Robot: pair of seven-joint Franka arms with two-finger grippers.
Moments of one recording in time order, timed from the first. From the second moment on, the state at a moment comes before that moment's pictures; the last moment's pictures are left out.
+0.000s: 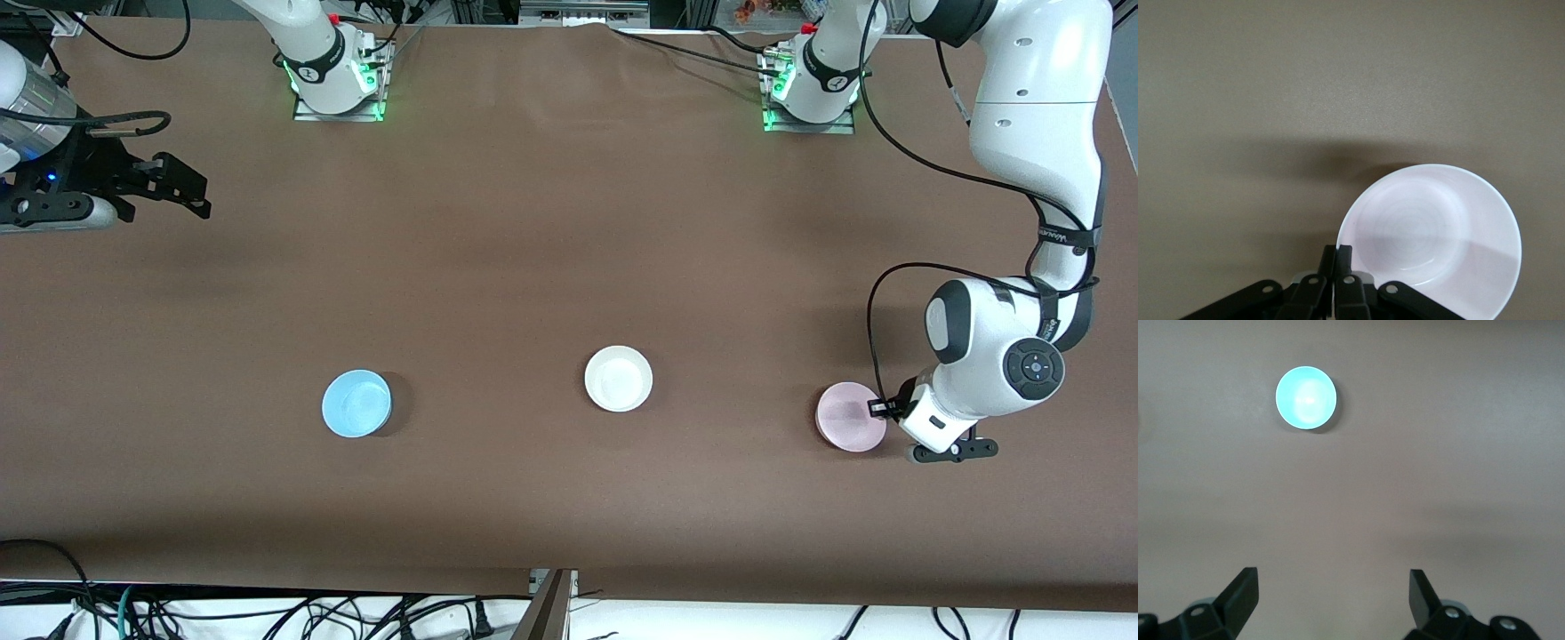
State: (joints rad) left arm 0.04 0.73 0.00 -1.53 0.01 2.23 -0.09; right arm 0.21 -0.03 -0.12 -1.67 0.02 1.63 0.04
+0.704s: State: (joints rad) left arm 0.01 0.53 -0.24 -1.51 -0.02 1.99 -0.54; right arm 0.21 -0.03 -0.12 -1.67 0.02 1.63 0.04
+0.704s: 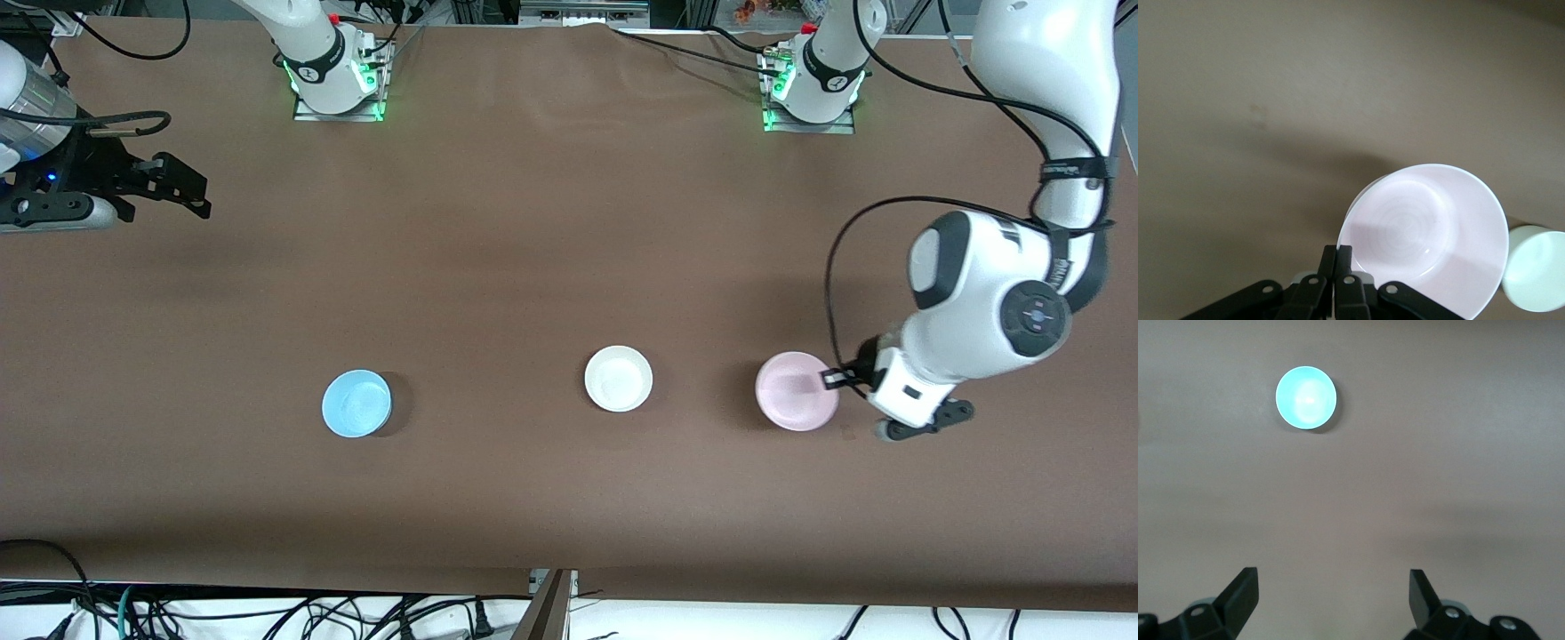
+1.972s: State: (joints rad) left arm -0.32 0.71 -0.25 -1.42 -0.02 2.19 -1.23; right arm 0.21 -0.03 -0.12 -1.67 0.02 1.64 0.04
